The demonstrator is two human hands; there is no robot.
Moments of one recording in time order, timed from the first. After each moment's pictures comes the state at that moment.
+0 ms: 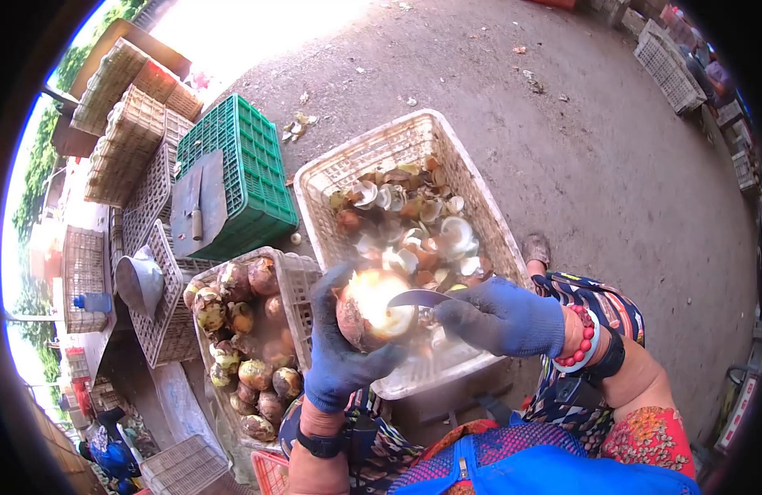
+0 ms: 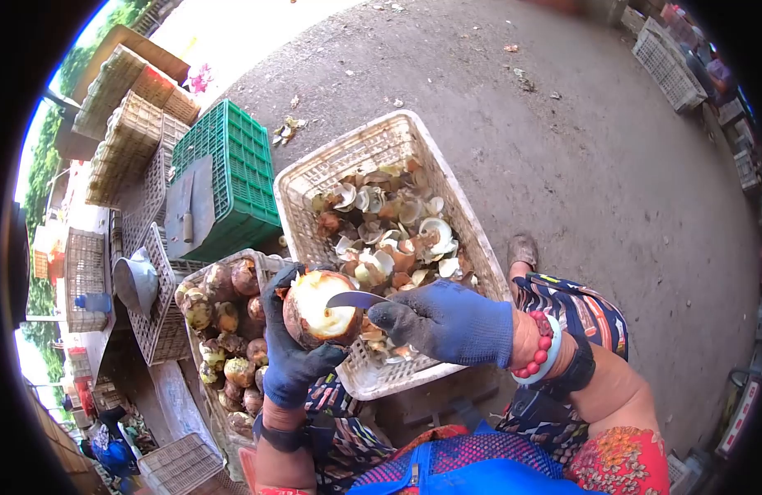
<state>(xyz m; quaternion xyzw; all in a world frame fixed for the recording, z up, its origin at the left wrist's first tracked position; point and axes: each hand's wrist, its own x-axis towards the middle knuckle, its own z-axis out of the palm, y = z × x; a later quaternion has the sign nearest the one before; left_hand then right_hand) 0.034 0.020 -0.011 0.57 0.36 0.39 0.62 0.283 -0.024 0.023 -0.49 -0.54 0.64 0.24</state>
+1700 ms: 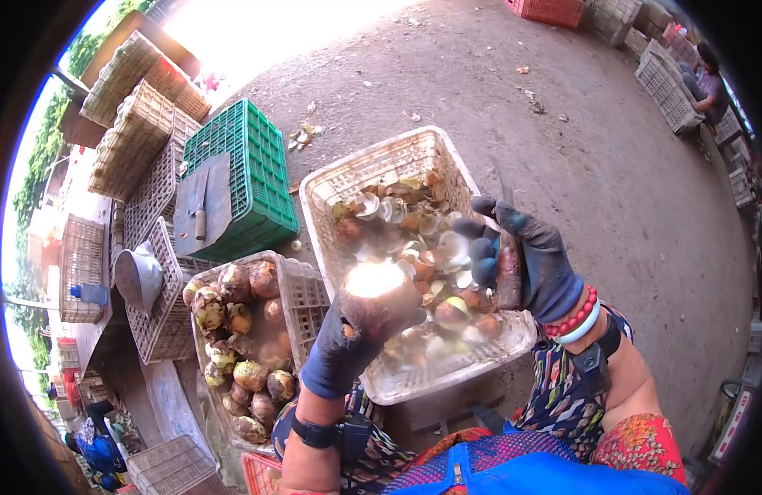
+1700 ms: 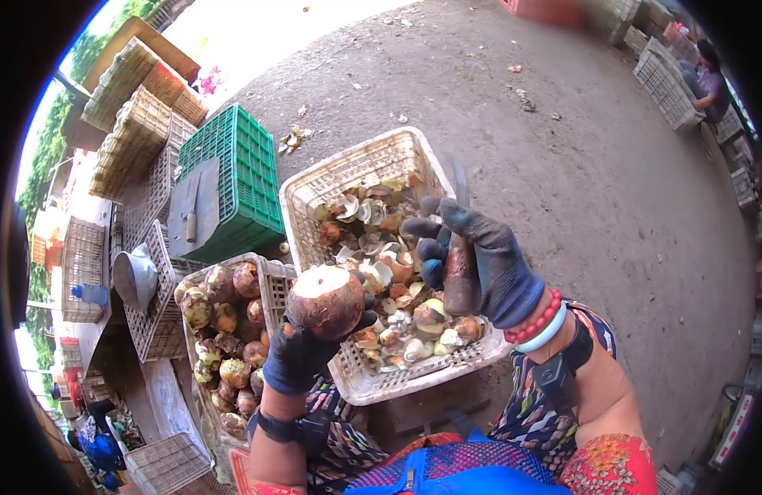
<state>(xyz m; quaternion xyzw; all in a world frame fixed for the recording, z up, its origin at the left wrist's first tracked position) 0.045 0.033 0.003 0.50 0.40 0.17 0.75 0.304 0.002 0.009 -0.35 -0.03 0.75 0.56</state>
